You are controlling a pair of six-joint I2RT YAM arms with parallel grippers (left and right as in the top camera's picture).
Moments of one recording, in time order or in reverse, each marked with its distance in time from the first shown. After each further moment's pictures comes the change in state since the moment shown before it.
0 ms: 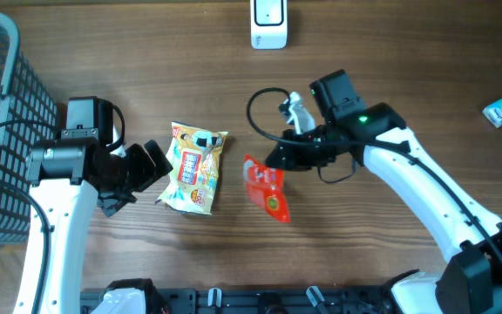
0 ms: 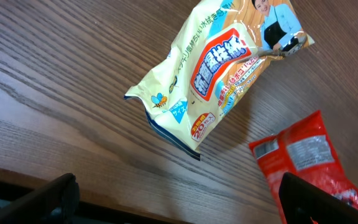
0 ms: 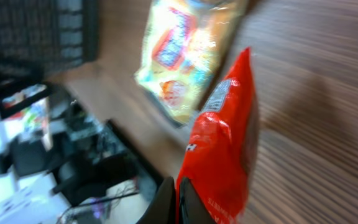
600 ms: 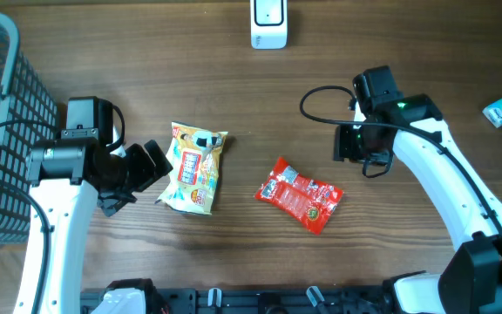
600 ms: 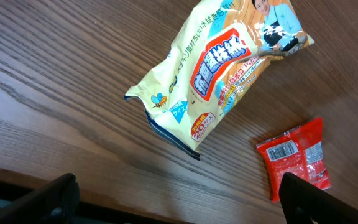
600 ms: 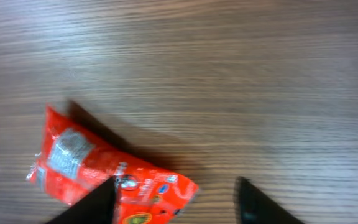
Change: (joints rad) left arm 0.000 0.000 0.000 0.000 0.000 0.000; right arm -0.192 0.000 -0.001 -0.179 0.615 -0.032
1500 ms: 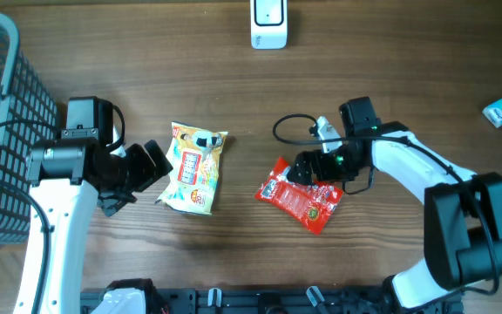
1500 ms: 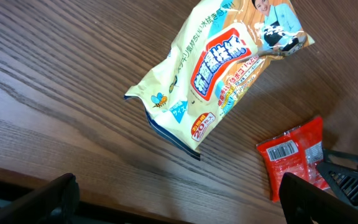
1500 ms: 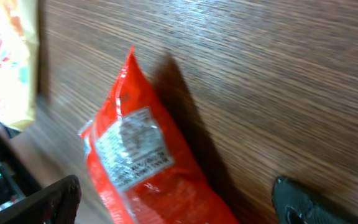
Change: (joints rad) left arm 0.000 0.000 0.000 0.000 0.000 0.000; right arm -0.002 0.185 -0.269 0.398 -0.528 -0.274
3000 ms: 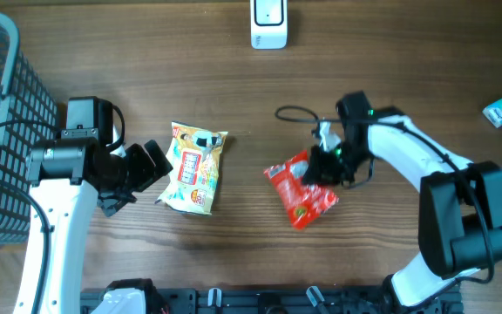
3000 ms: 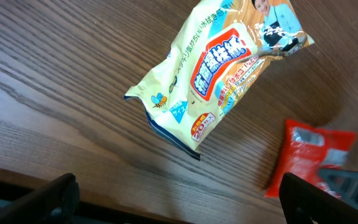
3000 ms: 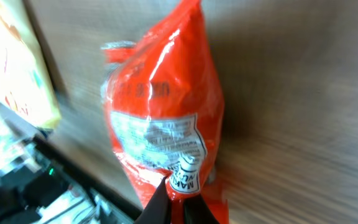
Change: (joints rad) left arm 0.000 0.000 0.000 0.000 0.000 0.000; right arm 0.003 0.049 0.166 -0.284 0.009 0.168
